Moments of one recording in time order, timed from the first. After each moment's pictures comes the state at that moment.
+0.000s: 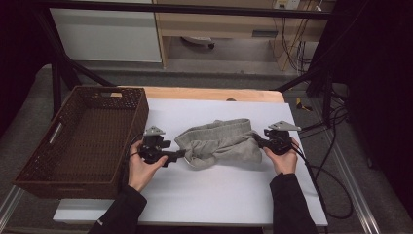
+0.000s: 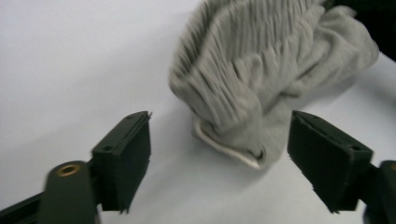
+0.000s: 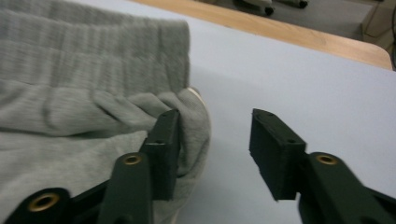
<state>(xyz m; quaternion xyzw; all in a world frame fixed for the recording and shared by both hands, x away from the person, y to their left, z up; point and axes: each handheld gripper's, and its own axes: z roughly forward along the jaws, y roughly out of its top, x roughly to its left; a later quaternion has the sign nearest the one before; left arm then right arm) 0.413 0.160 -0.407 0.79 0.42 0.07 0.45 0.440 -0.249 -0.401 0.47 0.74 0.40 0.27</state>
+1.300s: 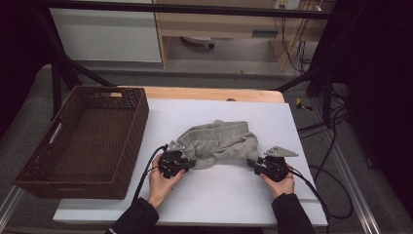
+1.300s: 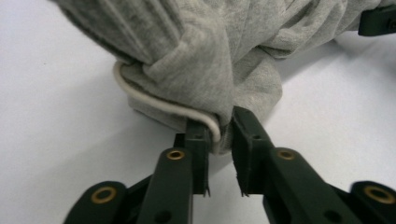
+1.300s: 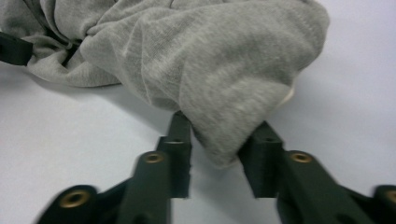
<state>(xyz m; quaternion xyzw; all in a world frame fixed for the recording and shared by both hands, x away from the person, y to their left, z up) 0.403 0.112 -0.442 0.80 0.41 0.07 0.42 0.383 -0.236 -0.444 0.45 0.76 0.43 0.19</state>
